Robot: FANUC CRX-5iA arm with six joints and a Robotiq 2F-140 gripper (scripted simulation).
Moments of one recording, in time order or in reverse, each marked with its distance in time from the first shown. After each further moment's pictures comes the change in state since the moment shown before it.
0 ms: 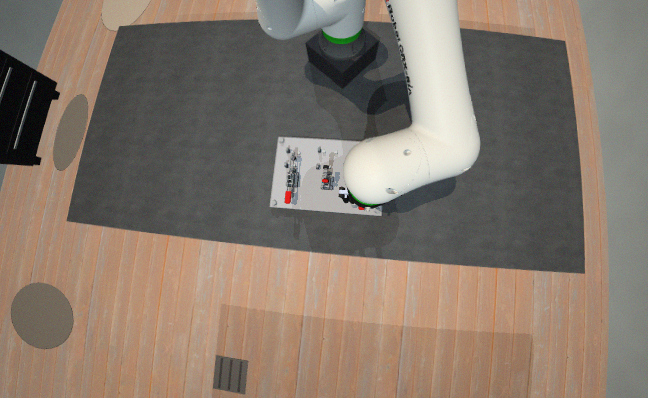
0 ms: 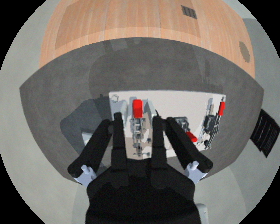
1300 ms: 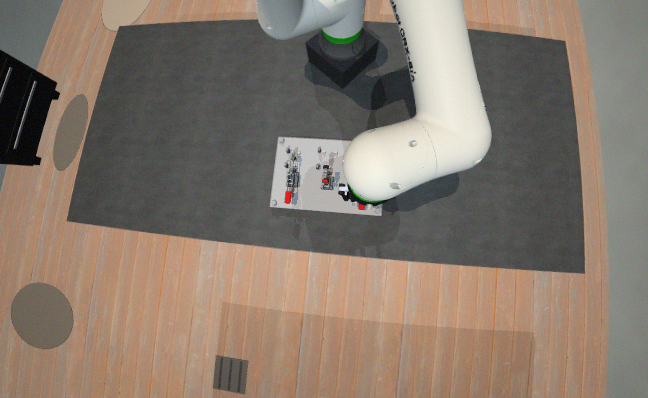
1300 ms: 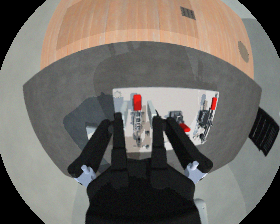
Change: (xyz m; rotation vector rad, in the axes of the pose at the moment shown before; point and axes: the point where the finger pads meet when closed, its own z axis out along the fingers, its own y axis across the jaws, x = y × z) arm 0.000 0.000 -0.036 0.000 0.000 0.000
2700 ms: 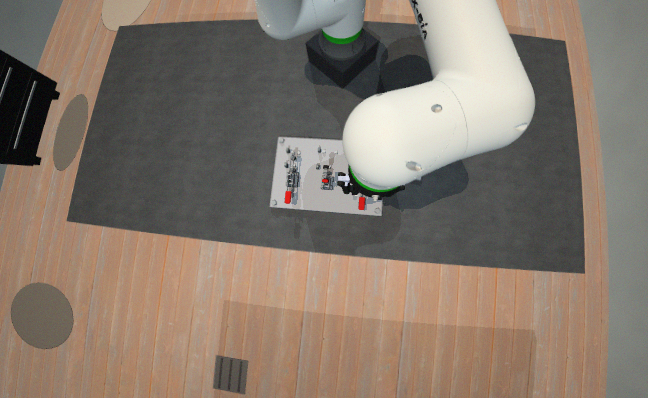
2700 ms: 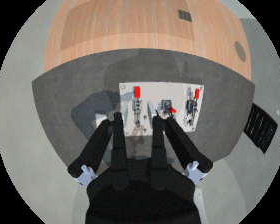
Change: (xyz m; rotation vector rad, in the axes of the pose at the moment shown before) arm 0.000 0.000 -0.101 0.000 0.000 0.000
